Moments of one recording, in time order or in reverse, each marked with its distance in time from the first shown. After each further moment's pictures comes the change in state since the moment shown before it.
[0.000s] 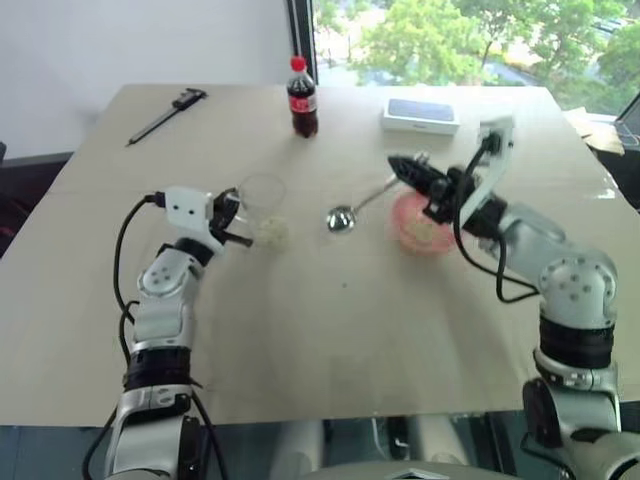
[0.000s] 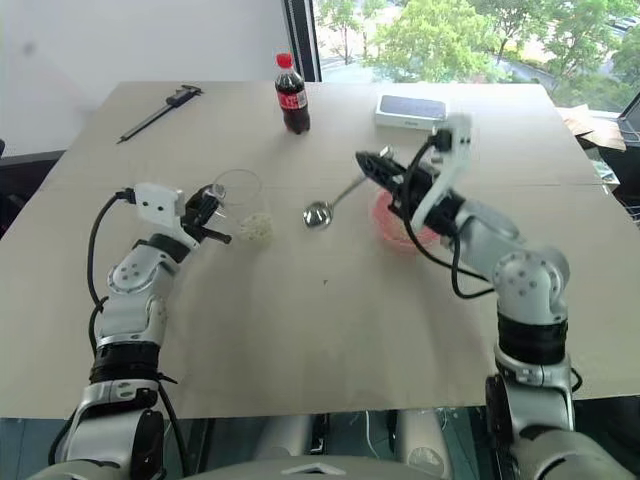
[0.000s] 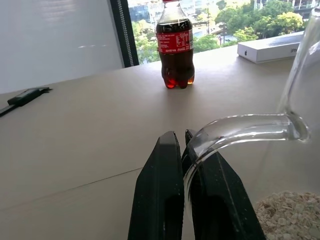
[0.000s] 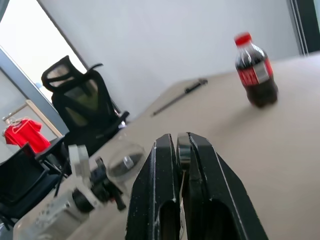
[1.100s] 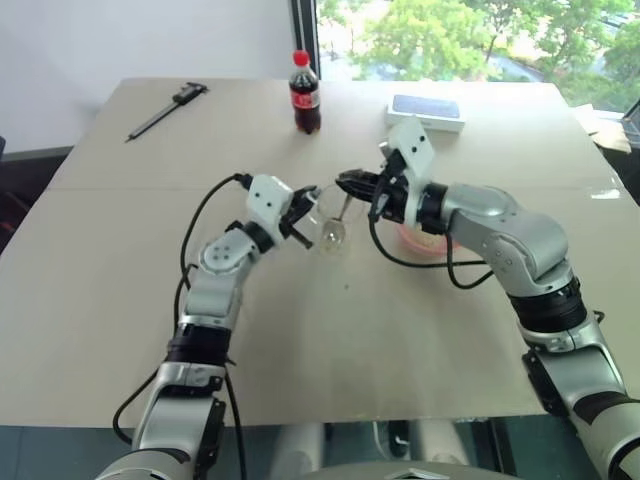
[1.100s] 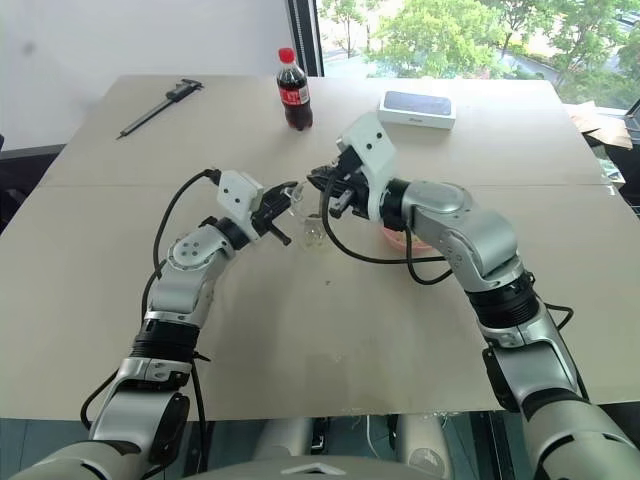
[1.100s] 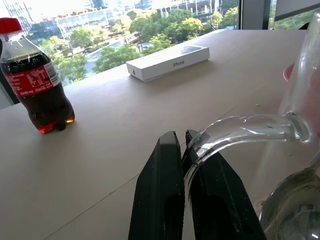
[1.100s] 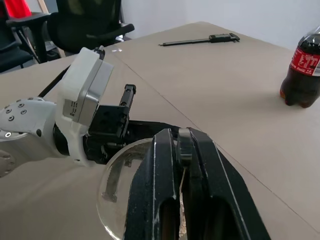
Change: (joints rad) left arm -0.116 -0.071 -0.220 -0.041 0.045 0.023 -0.132; right arm -0.120 -0.057 0.372 0.144 -0.518 -0.117 0.338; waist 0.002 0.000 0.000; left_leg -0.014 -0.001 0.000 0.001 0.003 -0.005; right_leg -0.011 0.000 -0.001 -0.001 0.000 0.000
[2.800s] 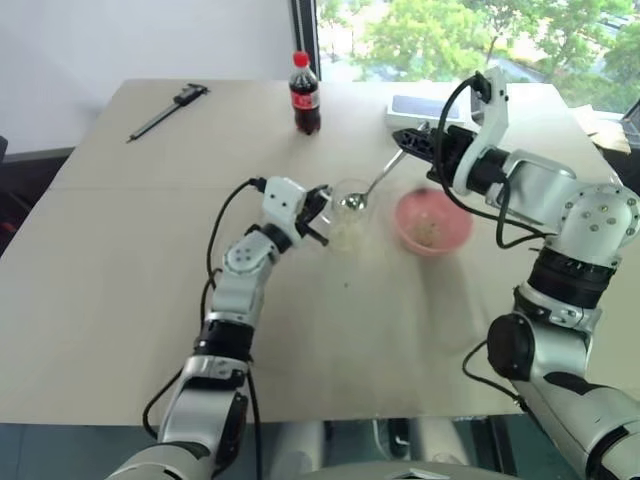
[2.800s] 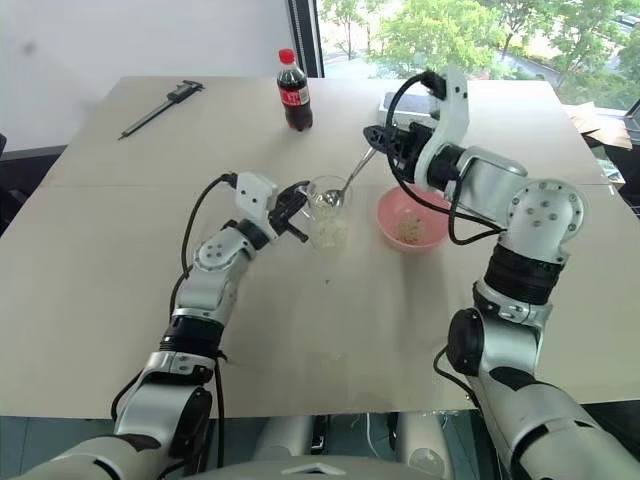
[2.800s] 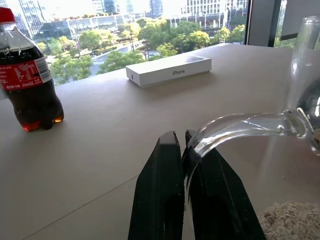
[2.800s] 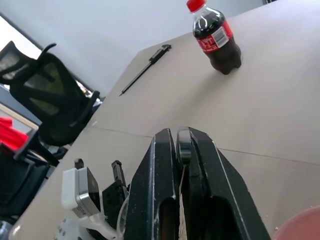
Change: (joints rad) left arm -0.044 -0.113 0.000 0.122 0.012 -0.067 0.072; right arm -0.161 0.218 -0.718 0.055 0.426 0.624 -0.567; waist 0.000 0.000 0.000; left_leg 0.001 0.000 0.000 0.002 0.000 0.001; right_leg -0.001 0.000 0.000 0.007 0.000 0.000
